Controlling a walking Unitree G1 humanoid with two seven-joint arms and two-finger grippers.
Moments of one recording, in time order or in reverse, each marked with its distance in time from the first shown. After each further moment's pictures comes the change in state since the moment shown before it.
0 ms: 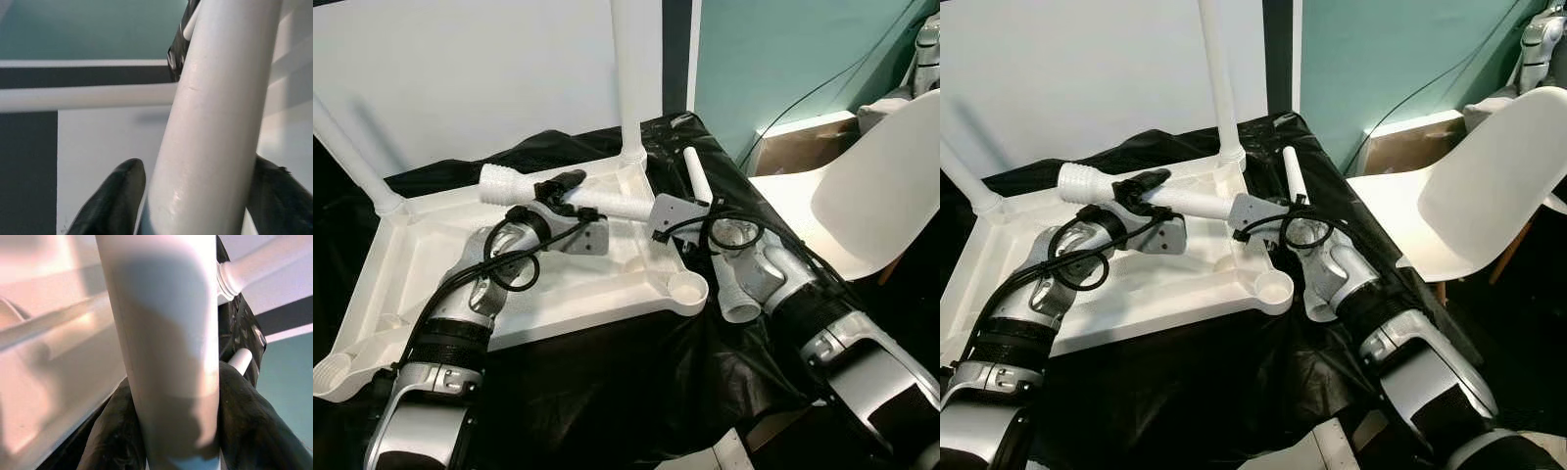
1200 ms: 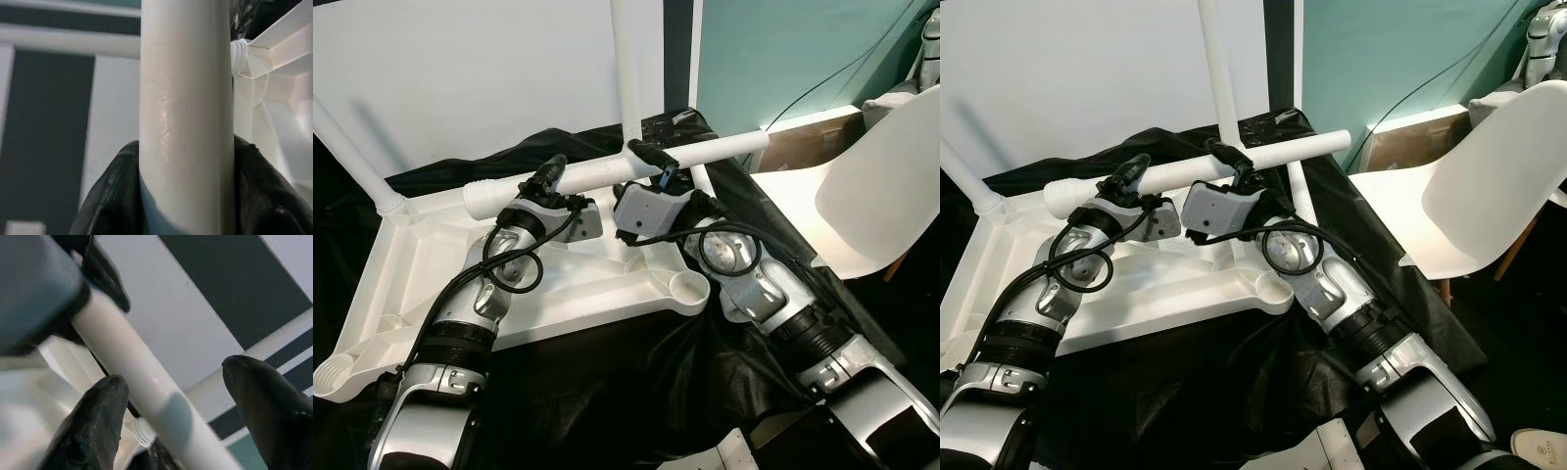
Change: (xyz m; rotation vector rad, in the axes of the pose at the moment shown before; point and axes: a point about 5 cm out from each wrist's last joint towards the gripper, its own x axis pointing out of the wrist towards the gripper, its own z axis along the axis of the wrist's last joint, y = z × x) left arm 0.004 -0.002 -0.003 -0.130 0.043 0.267; right arm -0.041 -0.009 0.062 -0.031 -0.542 -0.463
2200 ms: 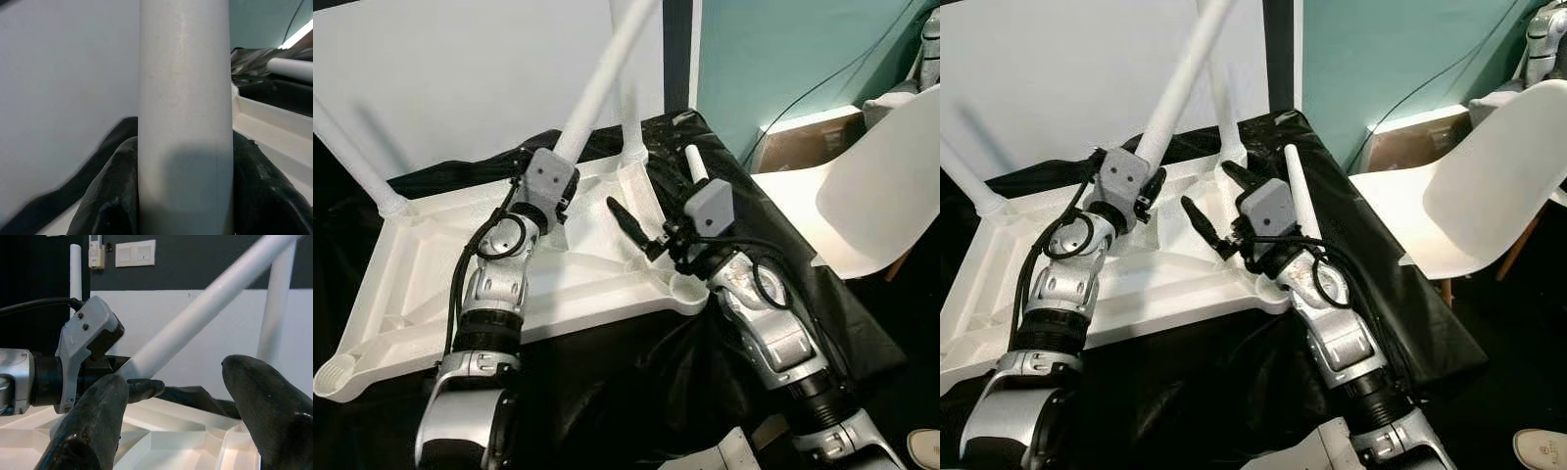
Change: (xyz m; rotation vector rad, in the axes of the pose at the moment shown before) left arm 0.011 0.005 -0.013 -1.002 0.126 0.047; right arm -0.041 -0.002 0.003 0.841 -0.082 -0.148
